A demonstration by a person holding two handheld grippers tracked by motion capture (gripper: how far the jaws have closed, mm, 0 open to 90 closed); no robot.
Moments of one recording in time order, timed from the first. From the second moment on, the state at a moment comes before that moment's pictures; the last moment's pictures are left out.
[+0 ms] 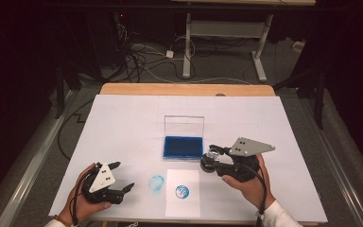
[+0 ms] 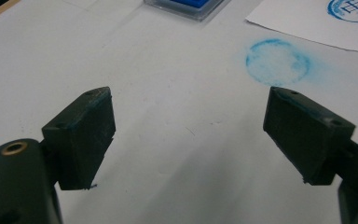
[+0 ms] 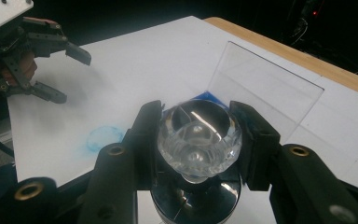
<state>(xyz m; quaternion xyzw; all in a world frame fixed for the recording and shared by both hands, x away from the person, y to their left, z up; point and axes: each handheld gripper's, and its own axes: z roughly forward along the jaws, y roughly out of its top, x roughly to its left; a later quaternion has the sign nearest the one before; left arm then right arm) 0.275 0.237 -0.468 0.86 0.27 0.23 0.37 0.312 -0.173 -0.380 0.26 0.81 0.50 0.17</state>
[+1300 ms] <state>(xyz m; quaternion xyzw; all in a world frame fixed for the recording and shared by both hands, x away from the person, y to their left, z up) 0.275 0.237 -0.465 0.86 0.27 0.22 0.37 0.350 -0.191 -0.381 0.31 0.80 0.46 0.21</state>
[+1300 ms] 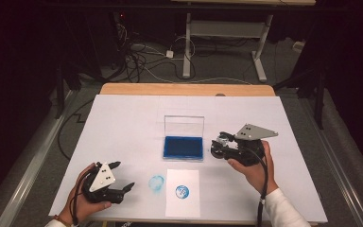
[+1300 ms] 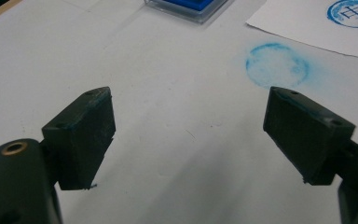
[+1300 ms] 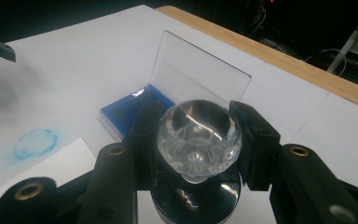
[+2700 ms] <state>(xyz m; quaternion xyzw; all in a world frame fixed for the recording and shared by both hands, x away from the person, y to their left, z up) 0.275 0.237 -0.466 0.86 0.26 0.22 0.37 0.407 -0.171 -0.445 0.38 0.82 0.39 0.19</state>
